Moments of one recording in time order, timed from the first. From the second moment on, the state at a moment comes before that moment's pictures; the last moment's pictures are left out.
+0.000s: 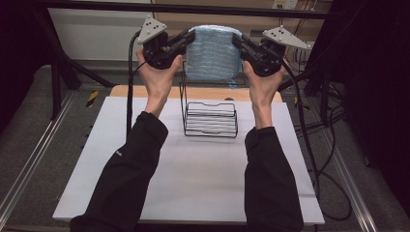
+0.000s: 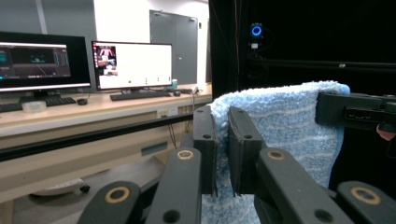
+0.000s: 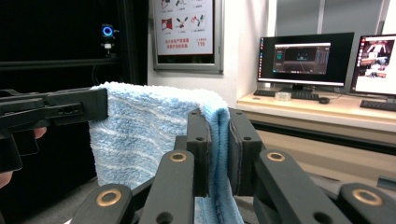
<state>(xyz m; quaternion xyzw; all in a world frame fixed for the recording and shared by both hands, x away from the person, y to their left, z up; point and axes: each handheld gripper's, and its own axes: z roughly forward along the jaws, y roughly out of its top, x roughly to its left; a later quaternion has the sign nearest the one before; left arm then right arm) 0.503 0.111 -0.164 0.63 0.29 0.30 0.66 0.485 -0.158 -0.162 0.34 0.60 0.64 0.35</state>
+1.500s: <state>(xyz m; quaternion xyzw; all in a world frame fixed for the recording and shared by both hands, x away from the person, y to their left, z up) 0.493 0.125 -0.226 0.70 0.27 0.24 0.62 0.475 -0.170 -0.221 0.34 0.67 0.60 0.29</state>
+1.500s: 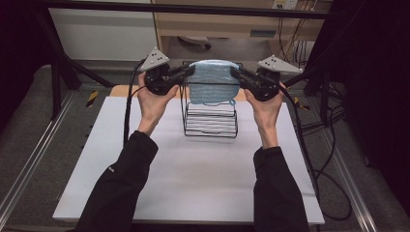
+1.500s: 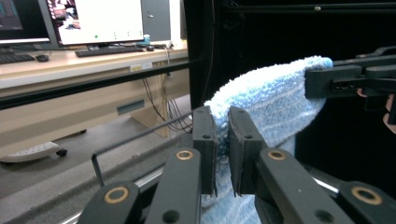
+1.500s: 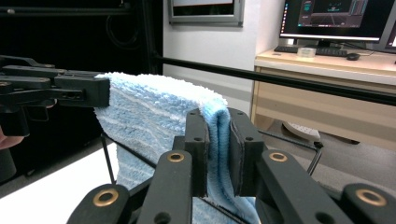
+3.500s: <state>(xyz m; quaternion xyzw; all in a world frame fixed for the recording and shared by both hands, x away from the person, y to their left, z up) 0.484 0.124 -0.223 0.76 0.30 0.17 0.55 0.459 -0.175 -0.239 0.32 0.71 0.57 0.26</state>
